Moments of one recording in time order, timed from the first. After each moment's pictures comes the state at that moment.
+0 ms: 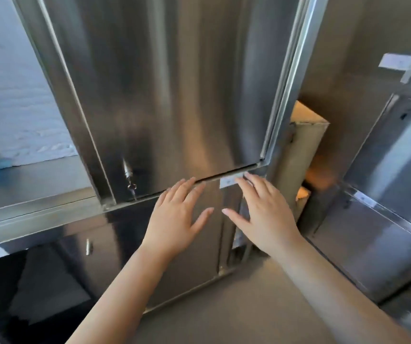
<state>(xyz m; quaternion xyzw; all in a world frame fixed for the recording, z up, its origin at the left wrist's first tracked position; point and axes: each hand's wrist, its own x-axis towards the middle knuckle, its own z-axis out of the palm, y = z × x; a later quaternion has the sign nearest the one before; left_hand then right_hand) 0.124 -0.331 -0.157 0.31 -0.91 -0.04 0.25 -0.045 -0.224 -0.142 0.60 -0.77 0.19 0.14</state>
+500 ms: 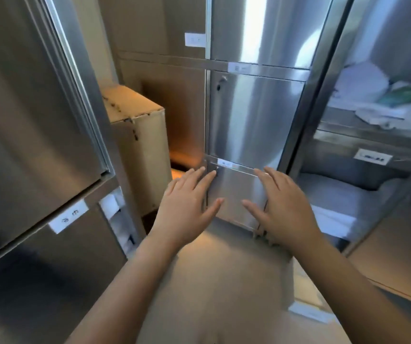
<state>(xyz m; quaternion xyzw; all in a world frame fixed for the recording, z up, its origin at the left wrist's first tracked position) -0.176 -0.191 -0.151 0.00 -0.98 -0.09 0.18 -0.243 0.007 -0.153 0.27 -0.93 0.15 0.18</state>
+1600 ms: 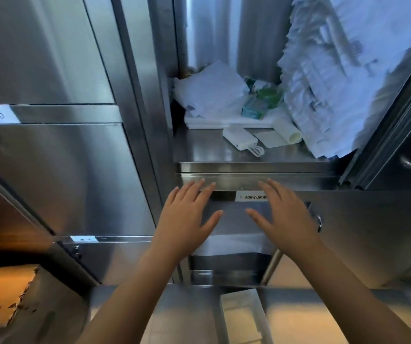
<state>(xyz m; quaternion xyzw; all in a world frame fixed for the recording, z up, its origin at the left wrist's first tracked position) -0.659 0.109 -0.177 -0.23 -0.96 -0.13 0.13 -0.633 0.328 -0.184 0.01 -0.98 0.13 0.13</state>
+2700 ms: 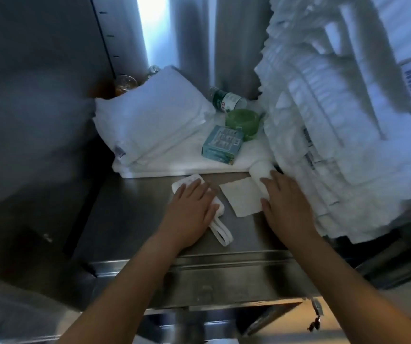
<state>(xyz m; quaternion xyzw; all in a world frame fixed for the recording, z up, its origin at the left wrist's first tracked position) -0.966 0.279 -0.213 -0.32 -0.94 -0.10 0.06 -0.914 0.498 -0.206 -0.03 -0.98 0.09 0.16</state>
